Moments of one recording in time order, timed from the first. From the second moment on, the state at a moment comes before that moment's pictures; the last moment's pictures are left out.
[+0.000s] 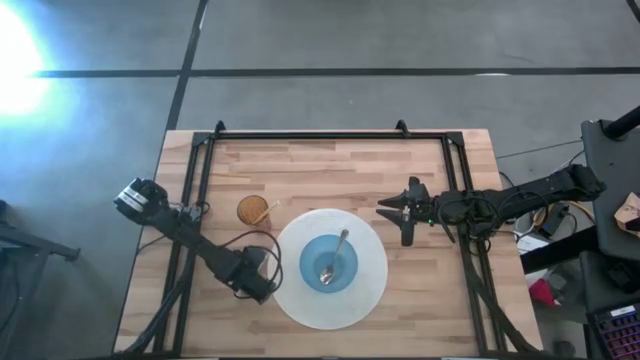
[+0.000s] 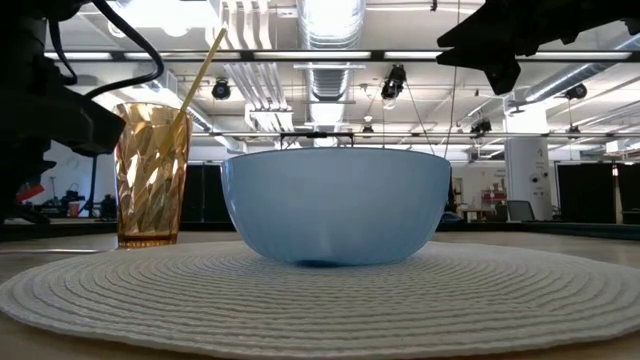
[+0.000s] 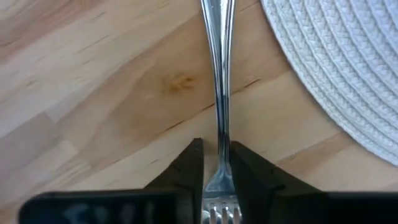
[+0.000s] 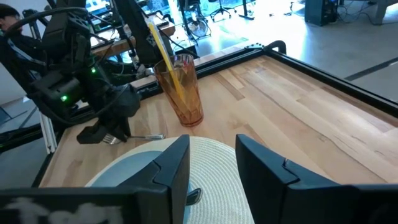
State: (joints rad) left arm -0.59 1.65 0.91 -0.75 0.00 -1.65; right arm 0.20 0.85 0.49 0.12 0.39 0.40
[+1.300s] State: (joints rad) left arm -0.60 1.60 0.91 -0.81 0.03 -1.56; right arm 0.20 0.85 0.49 0.12 0.39 0.40
